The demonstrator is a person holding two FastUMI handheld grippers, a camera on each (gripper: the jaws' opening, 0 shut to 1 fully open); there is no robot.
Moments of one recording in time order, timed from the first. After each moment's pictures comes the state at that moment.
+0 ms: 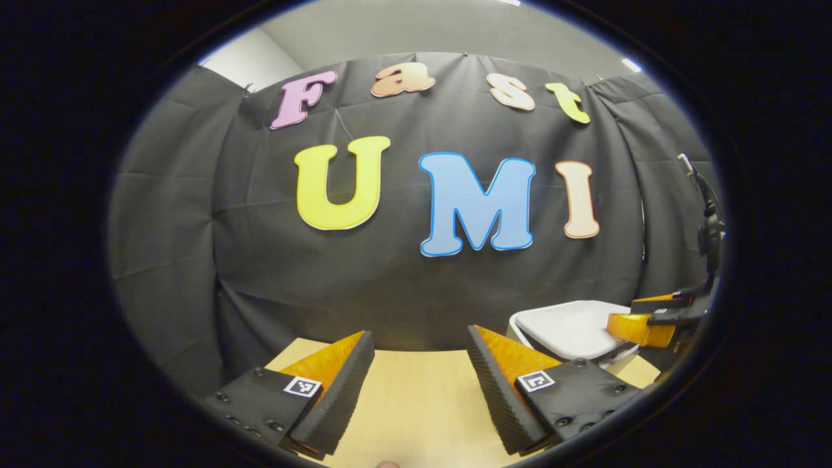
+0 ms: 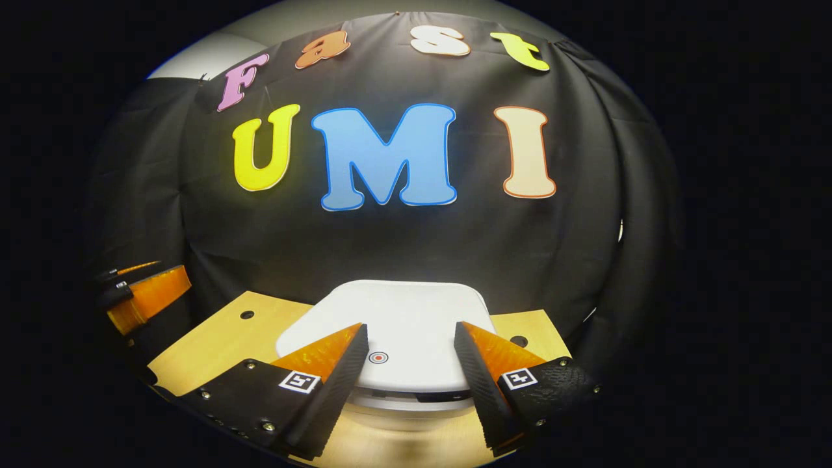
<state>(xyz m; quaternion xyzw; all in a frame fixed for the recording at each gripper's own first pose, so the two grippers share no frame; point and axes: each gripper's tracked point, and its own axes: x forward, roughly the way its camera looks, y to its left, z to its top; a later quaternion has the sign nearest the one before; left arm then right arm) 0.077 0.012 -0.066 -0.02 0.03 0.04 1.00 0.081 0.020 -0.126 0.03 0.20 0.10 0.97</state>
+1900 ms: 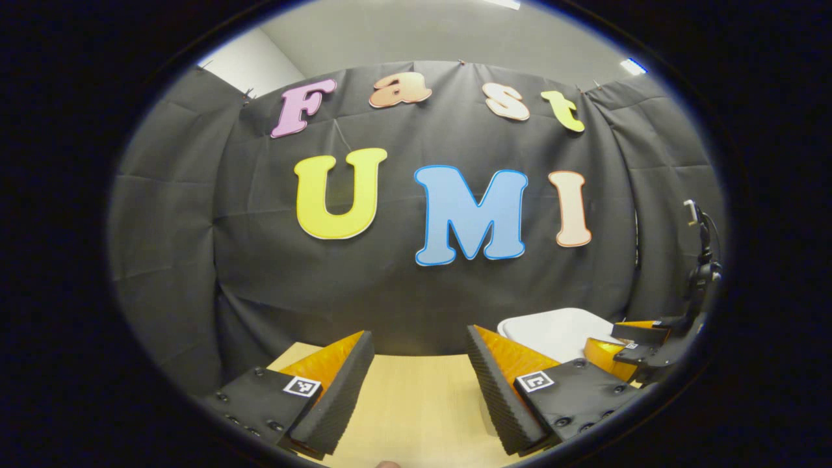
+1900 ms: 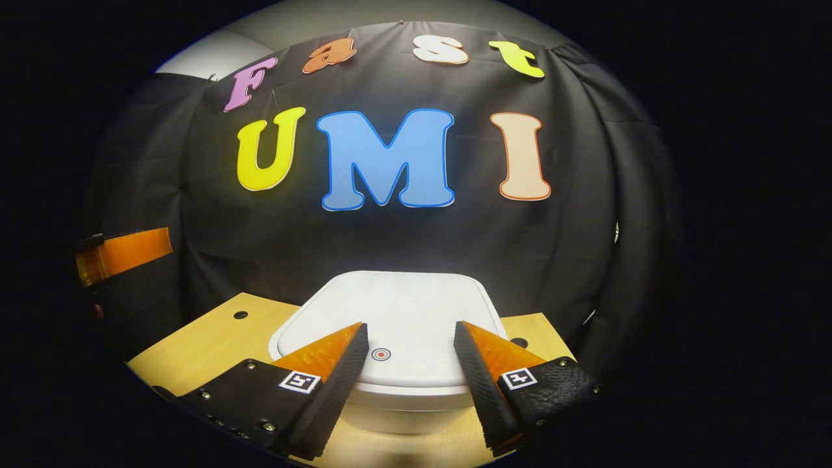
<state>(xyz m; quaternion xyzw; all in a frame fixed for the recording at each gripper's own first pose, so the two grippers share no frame) 0.056 -0.003 -0.045 -0.02 0.01 0.03 1.00 0.072 0.024 -0.147 0.03 0.16 0.09 0.98</state>
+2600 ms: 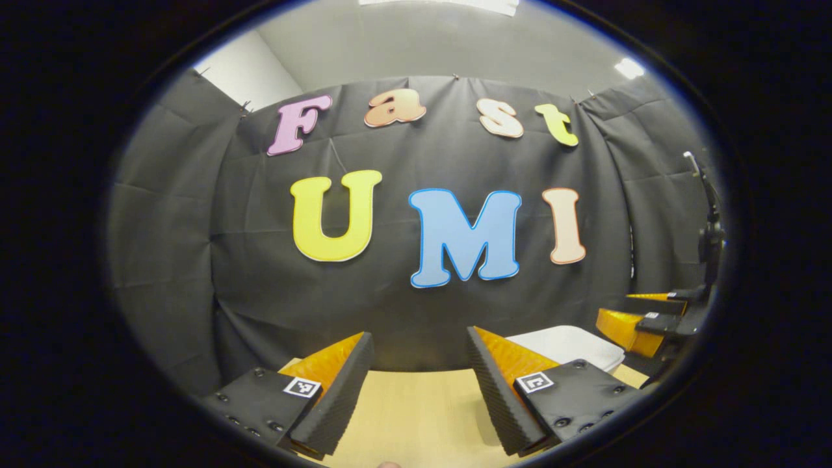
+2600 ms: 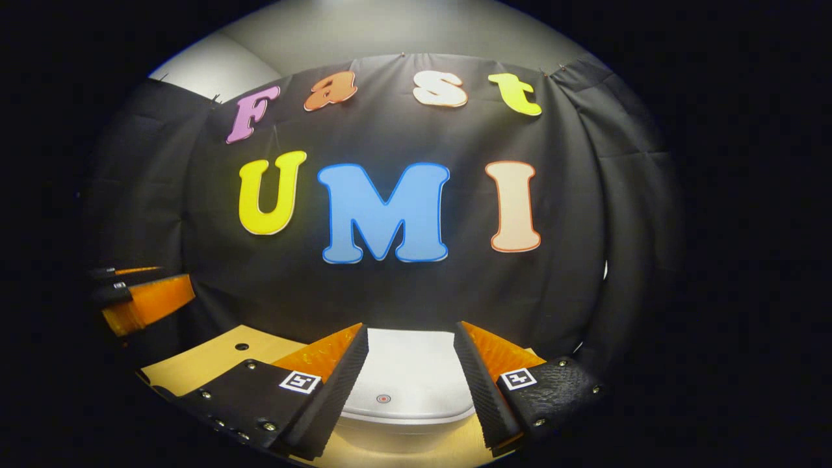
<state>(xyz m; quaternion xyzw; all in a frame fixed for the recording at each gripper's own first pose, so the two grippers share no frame) 0.050 -0.010 -0.006 -0.01 -0.03 0.02 1.00 0.067 0.010 -0.043 0.04 0.06 0.07 0.99</state>
